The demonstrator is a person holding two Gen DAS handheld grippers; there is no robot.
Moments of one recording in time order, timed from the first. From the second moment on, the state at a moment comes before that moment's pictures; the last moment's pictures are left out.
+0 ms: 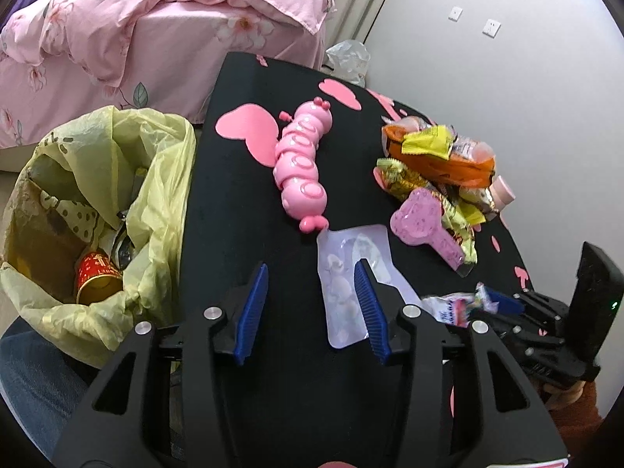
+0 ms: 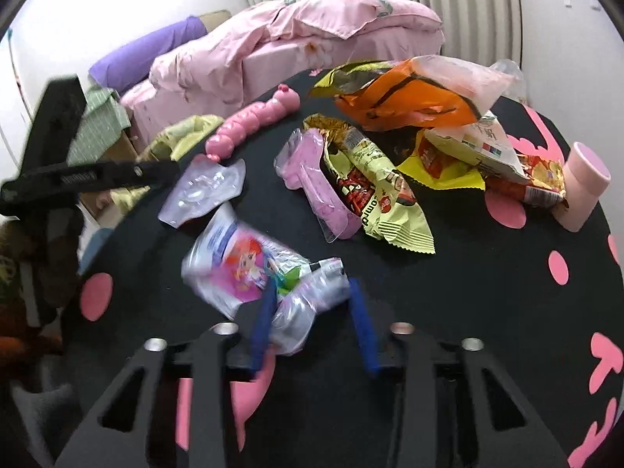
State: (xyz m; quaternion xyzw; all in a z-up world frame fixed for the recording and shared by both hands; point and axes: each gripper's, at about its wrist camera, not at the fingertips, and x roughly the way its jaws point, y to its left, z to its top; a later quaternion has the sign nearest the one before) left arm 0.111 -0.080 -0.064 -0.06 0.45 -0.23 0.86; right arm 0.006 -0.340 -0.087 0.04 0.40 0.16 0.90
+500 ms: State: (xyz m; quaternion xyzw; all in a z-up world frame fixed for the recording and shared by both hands) left arm 0.133 -0.102 -0.071 -0.05 0.46 -0.24 0.85; right arm -0.016 -0.381 -0.069 0.08 0.36 0.10 0.92
